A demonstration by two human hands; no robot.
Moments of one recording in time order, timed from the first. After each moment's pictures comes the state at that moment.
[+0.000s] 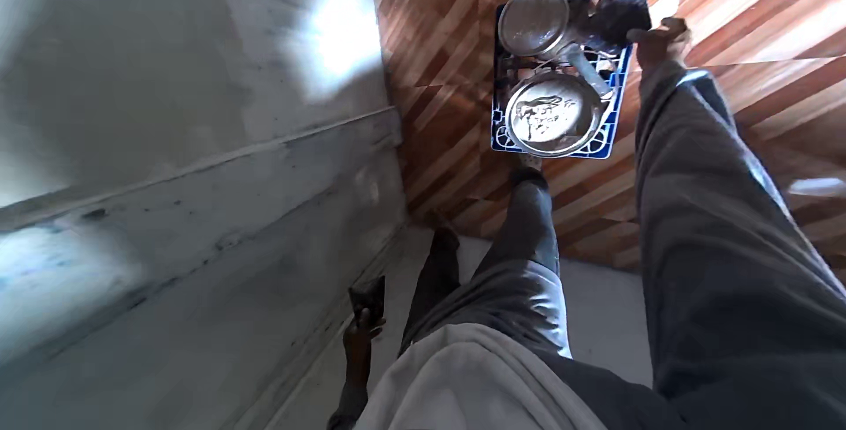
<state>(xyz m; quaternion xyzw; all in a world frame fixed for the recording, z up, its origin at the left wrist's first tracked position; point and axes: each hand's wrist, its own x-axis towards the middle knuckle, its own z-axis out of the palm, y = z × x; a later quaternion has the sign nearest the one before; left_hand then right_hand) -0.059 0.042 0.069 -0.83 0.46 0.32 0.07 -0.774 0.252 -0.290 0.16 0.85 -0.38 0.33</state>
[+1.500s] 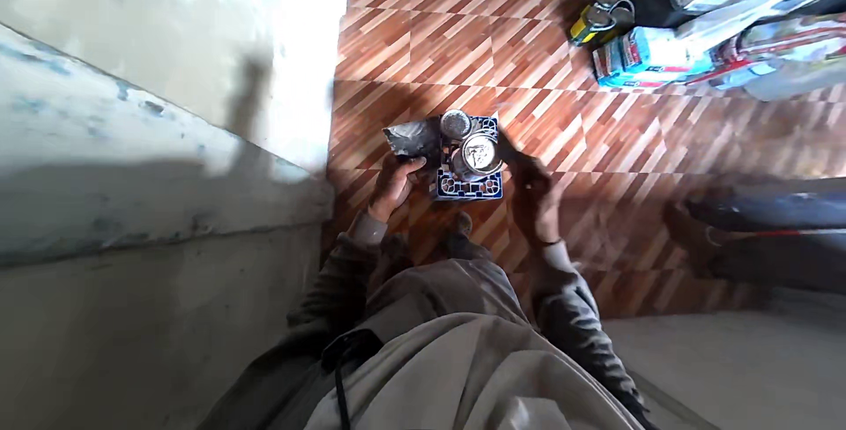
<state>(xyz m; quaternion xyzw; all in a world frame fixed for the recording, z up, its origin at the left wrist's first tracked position) -0.299 -0.088 0.137 -0.19 0.44 0.87 -0.09 -0.359 0.153 0.209 -0.16 0.87 -0.46 -0.05</state>
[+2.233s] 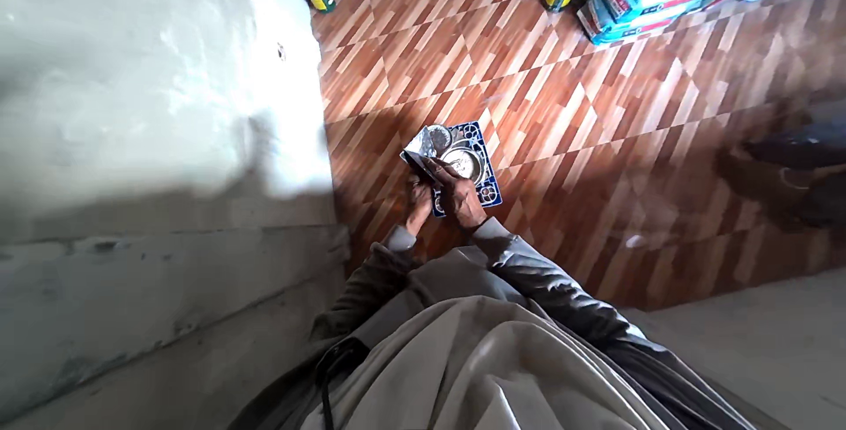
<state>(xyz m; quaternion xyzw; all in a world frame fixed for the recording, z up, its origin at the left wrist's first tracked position) -0.428 0.046 0.120 -0.21 0.74 0.64 -0.06 -0.460 0.159 0.123 -0.29 0.83 -0.48 0.02</state>
